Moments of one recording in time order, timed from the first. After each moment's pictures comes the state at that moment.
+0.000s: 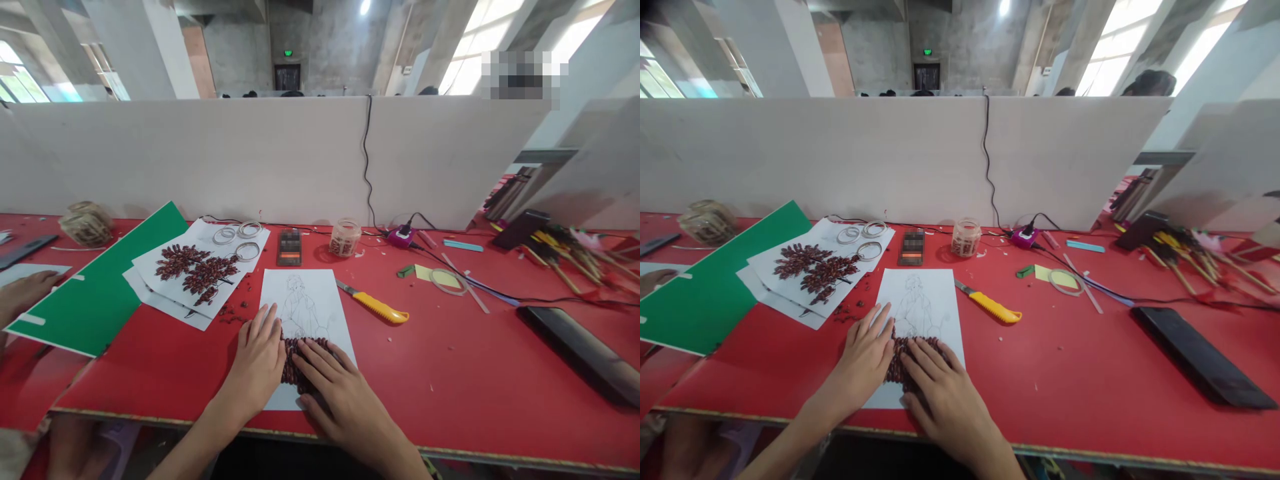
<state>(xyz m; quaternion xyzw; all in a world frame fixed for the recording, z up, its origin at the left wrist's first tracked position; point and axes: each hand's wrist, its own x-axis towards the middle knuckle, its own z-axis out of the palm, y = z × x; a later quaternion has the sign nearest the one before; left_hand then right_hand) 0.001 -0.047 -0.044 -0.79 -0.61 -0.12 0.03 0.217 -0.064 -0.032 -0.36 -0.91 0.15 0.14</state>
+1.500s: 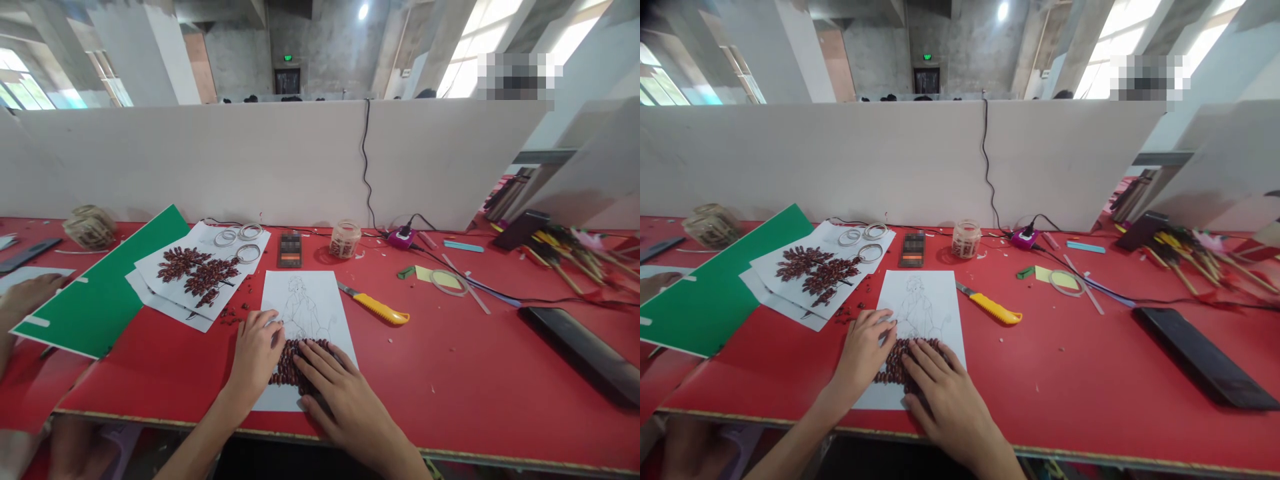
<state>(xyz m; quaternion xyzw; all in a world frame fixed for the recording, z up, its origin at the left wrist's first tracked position) -0.003 -0.025 -0.043 -0.74 -0.63 -0.25 -0.01 0.217 -0.064 -0.034 -0.36 -0.91 0.15 0.14</state>
